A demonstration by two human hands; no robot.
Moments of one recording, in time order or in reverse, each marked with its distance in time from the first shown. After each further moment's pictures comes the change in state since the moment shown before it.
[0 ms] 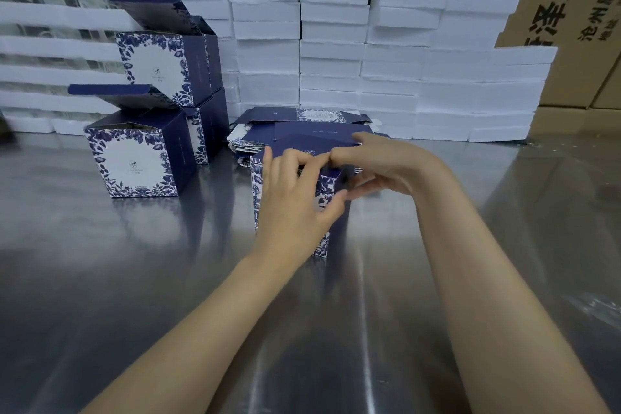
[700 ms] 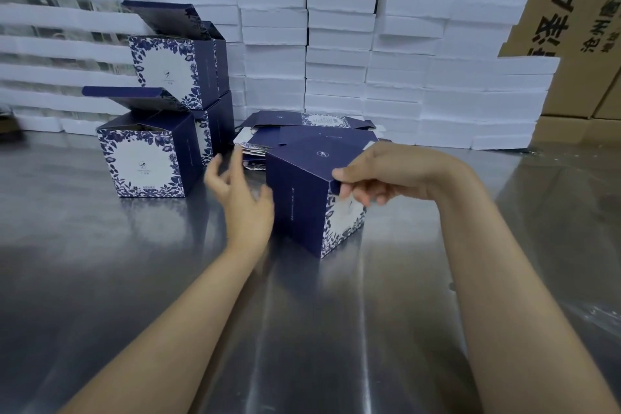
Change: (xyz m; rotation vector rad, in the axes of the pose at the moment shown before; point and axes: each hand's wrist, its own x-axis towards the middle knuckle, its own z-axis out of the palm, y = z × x) left_hand 0.000 -0.057 -0.003 -0.403 0.252 -0.547; right_hand -0.021 -0.008 -0.012 -0.320 -0.256 -0.090
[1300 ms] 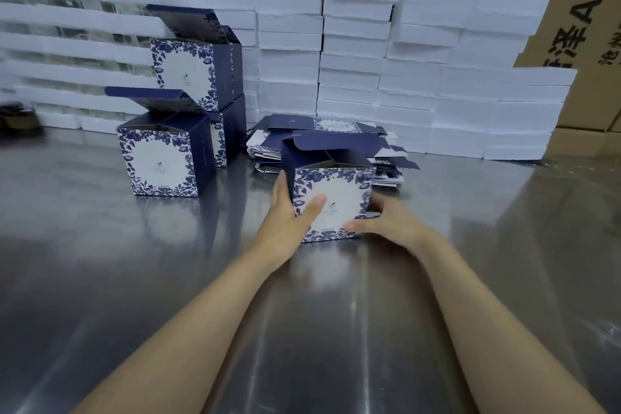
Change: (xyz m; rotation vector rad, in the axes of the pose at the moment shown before) left_hand -0.005 -0.024 0.008 0.085 -0.544 -0.106; right_hand 0.049 0.099 0.030 0.037 0.278 -0.086
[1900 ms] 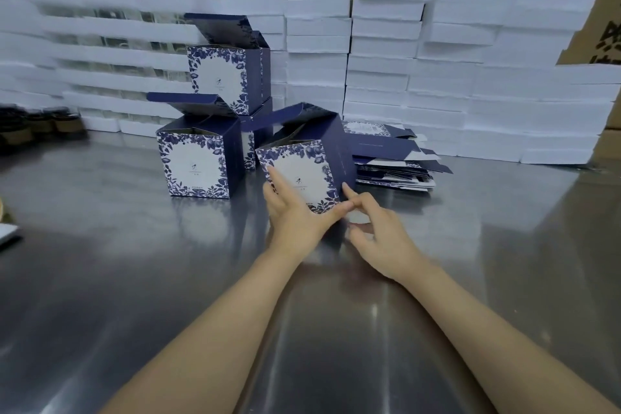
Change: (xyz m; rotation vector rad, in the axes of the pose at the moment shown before) left_hand 0.014 -0.017 -0.002 0.102 0.334 -0.075; right_hand -0.006 -0.015 0.069 -0.098 0.132 -0.453
